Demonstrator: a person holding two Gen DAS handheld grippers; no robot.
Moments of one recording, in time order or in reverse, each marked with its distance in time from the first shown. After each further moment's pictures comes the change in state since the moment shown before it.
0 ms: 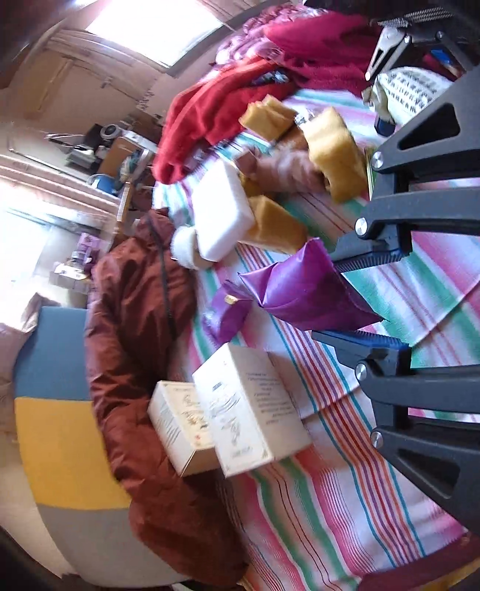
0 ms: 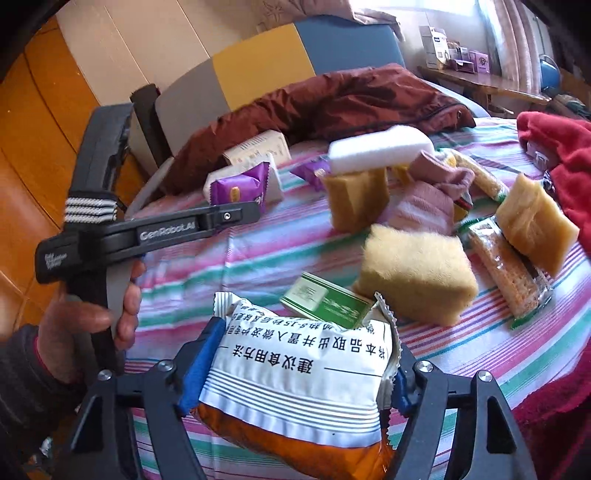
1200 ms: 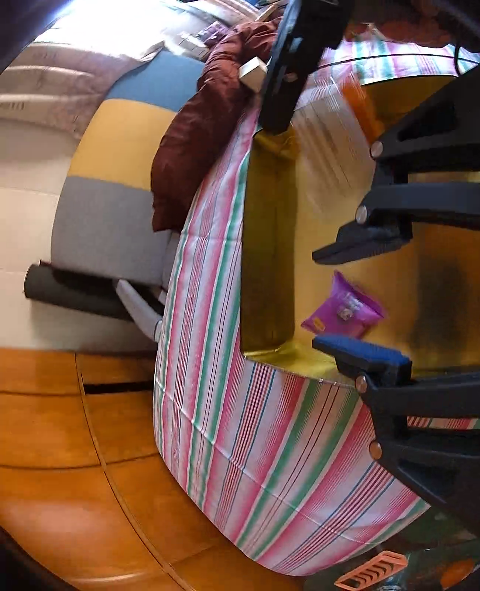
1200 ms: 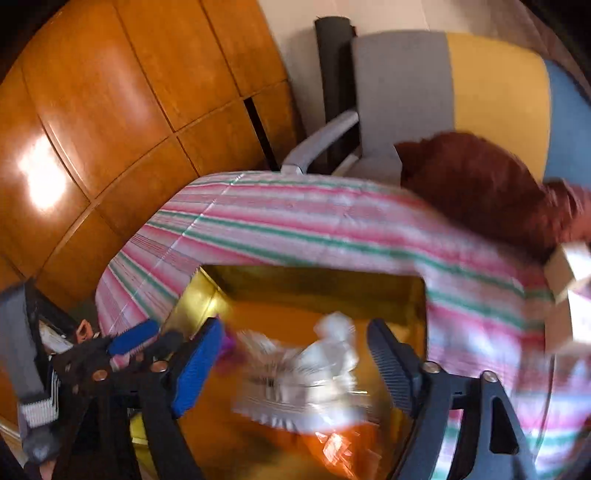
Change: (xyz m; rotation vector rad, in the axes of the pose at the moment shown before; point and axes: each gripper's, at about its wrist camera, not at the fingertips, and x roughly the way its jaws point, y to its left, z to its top) left arm -0.248 0.245 -0.185 -0.590 -0.173 0.673; right arm 0.125 0.369 0.029 -0.475 0.192 0.319
